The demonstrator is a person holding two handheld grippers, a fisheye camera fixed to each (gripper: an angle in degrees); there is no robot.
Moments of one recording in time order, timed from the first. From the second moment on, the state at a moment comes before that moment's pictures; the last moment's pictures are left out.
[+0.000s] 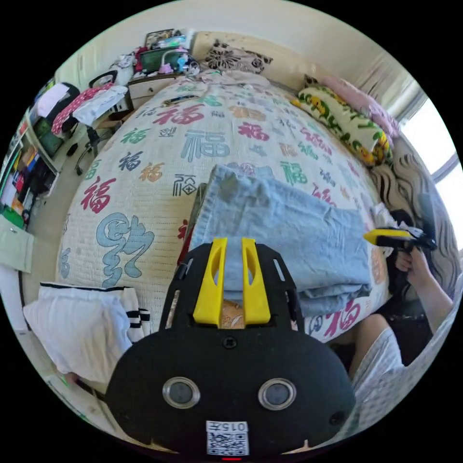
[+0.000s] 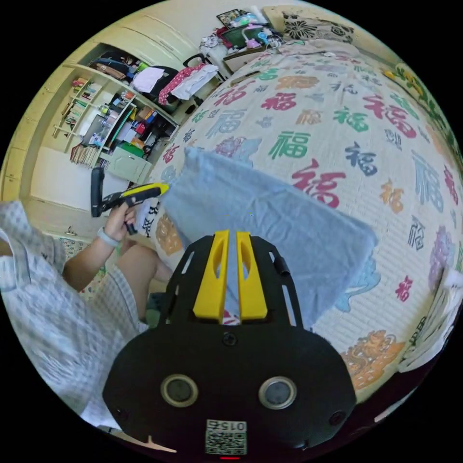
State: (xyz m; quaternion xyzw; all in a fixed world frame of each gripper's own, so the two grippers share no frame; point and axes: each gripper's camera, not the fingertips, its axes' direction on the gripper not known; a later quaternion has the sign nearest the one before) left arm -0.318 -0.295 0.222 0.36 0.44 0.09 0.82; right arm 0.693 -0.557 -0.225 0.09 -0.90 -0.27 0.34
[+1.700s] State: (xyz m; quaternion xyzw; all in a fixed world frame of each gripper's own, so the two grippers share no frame) left arm -0.256 -0.141 0.349 0.29 0.63 -0.04 0.72; right arm 0.853 -0.555 0.101 -0.02 -0.82 -0.24 0.52
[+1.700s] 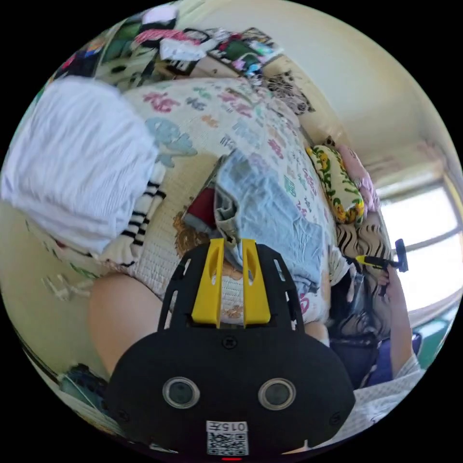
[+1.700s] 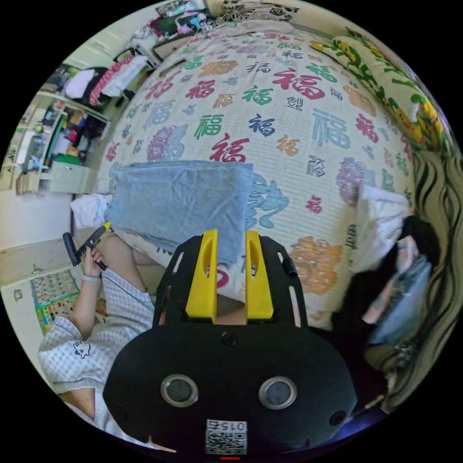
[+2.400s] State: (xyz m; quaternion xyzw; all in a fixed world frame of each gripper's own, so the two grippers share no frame) left arm 0.204 -0.240 -0.040 0.24 0.26 0.29 0.89; right arm 0.801 -0.366 0.212 -0.14 -0.95 -0.05 0.26
